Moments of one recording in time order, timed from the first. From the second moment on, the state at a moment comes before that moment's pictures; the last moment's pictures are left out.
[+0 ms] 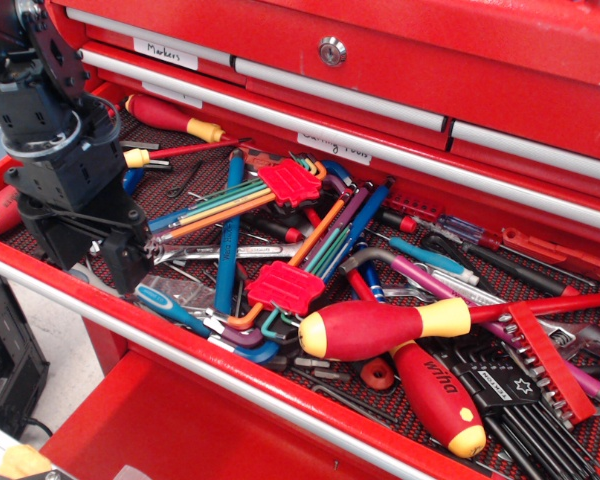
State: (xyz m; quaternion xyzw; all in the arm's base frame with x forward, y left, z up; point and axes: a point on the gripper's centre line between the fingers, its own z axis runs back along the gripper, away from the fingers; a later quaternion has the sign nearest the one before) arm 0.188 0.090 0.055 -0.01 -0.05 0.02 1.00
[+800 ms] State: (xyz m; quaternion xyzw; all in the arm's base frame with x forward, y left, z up) arm 0.231 -0.016 0.089 0.01 -0.03 -0.09 1.00
